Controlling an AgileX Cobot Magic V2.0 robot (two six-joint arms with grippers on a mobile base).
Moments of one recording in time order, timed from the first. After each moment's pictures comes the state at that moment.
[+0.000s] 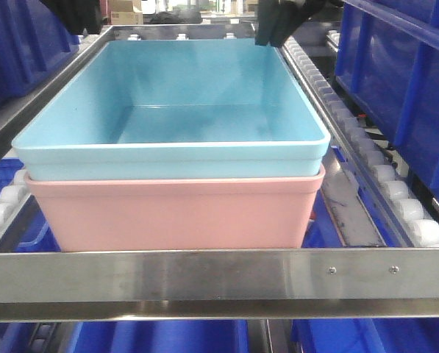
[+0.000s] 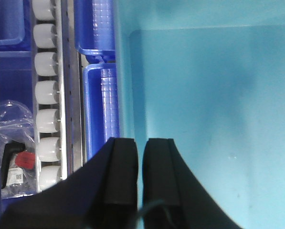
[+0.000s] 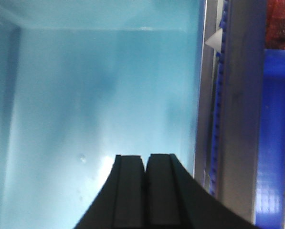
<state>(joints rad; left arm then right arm) -0.48 1.78 -1.77 0.18 1.02 -0.41 0.52 1.77 -1.65 -0.12 0.79 0.54</state>
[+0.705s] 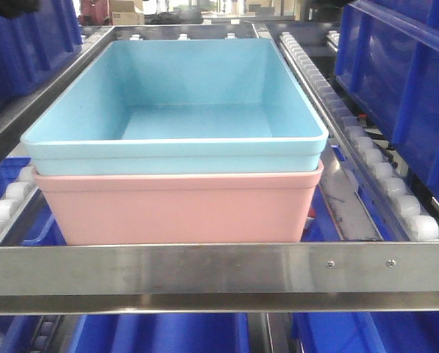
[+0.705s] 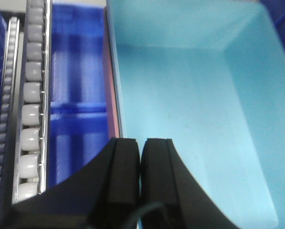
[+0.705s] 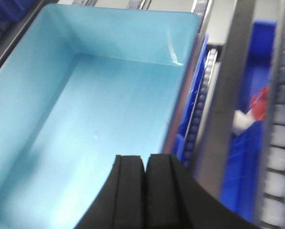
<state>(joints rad) -0.49 1.11 -0.87 0.19 0.32 -0.49 0.53 1.16 -0.88 -0.31 0.23 0.53</state>
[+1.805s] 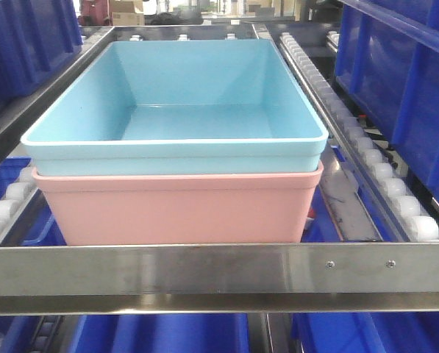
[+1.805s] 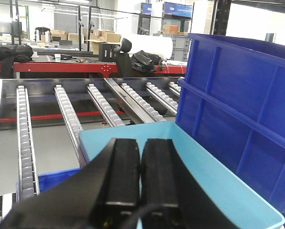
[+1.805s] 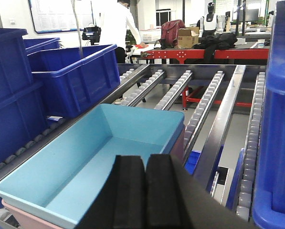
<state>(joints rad) -0.49 0.41 -0.39 0.44 -0.11 -0.49 0.53 0.30 -0.39 -0.42 0.08 0.53</state>
